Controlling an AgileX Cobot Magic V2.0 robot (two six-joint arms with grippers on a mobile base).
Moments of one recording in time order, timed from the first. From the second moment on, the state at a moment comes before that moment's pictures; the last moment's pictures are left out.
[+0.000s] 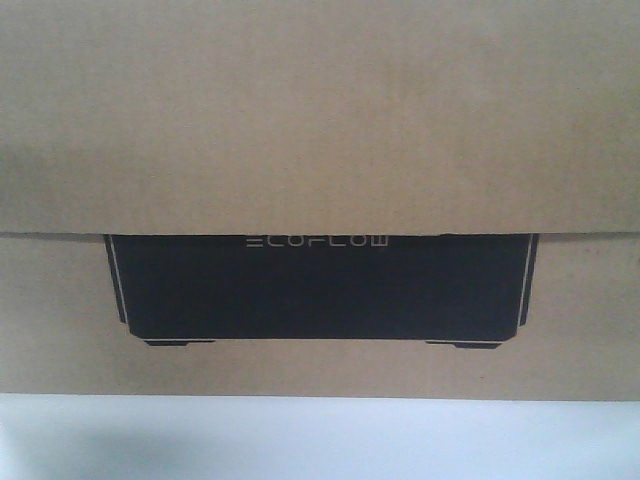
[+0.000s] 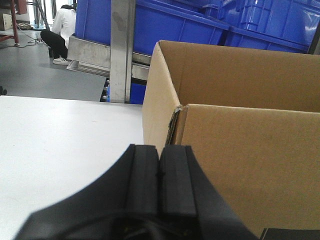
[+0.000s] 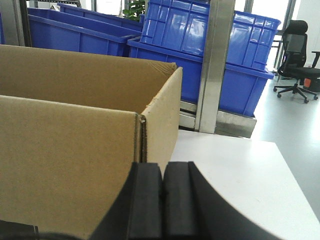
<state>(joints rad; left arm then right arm) -0.21 0.21 -0.29 0.00 0.17 -0.09 0.20 0.00 -0.22 -0.28 0.26 0.26</state>
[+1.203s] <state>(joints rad) -0.21 0.21 -0.29 0.00 0.17 -0.09 0.04 -0.01 0.03 0.09 0.04 -0.03</state>
